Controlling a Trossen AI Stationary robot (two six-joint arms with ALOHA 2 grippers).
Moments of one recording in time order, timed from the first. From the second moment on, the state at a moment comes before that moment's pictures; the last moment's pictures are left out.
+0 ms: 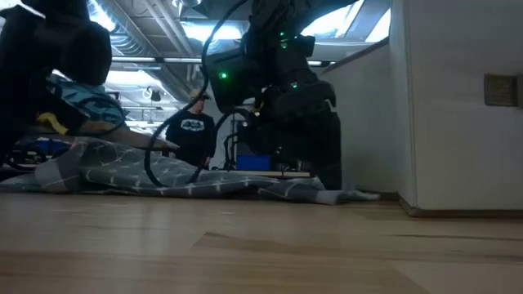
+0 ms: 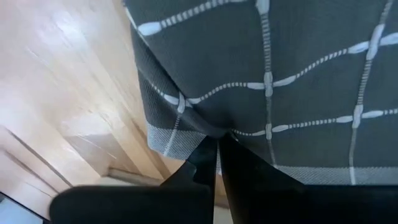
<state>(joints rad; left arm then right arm) -0.24 1.24 0.55 -1.09 -0.01 -0.77 0.04 2.40 1.95 -1.37 -0.31 0.21</state>
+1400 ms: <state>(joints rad) -0.27 1.40 0.63 -0.95 -0.01 -0.59 0.04 2.40 1.95 -1.45 -0.25 0.20</state>
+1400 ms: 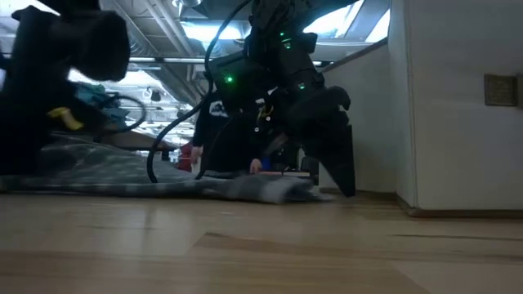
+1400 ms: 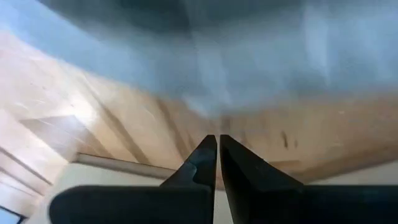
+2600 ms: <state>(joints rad) -0.44 1.00 0.63 -0.99 -0.03 -0.97 -0.10 2.39 2.26 -1.31 -0.16 0.23</state>
